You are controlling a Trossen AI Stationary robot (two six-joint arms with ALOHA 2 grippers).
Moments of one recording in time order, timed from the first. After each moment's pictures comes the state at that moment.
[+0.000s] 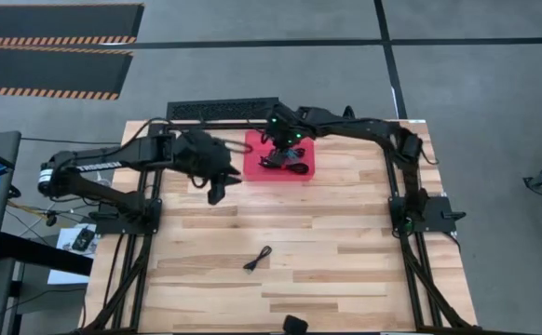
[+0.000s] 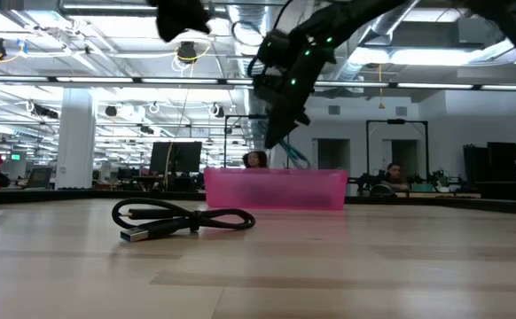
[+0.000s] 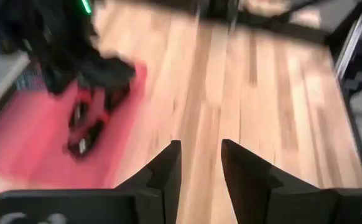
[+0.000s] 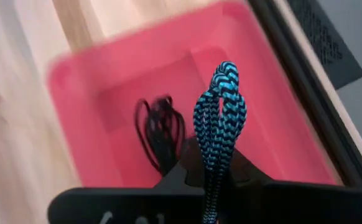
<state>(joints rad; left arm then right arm) 0.15 1.19 1.21 -0.69 0.09 -0.13 -0.43 2.02 1.71 -0.70 0.01 -0.04</state>
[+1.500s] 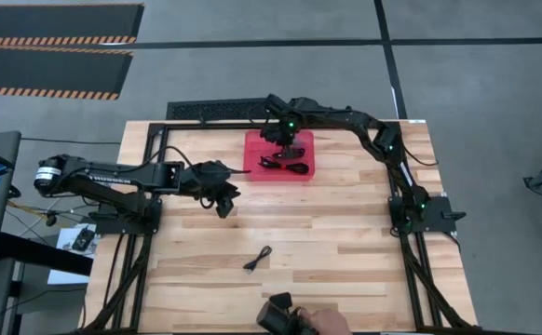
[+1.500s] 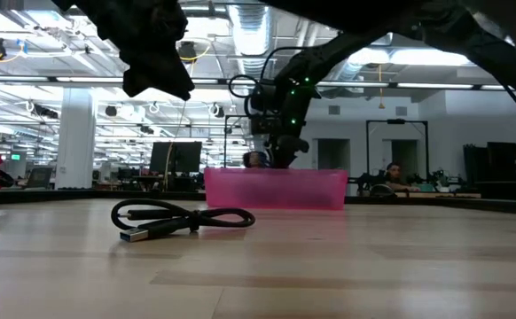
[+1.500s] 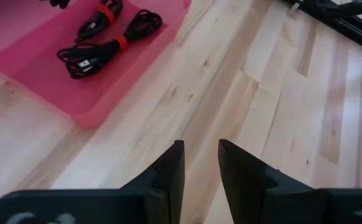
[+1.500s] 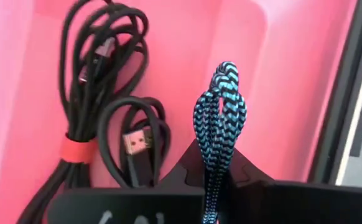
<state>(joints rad) 0.03 1.14 0.81 -0.39 -0.15 -0.51 -0.56 2.28 1.95 -0.88 -0.12 -0.76</state>
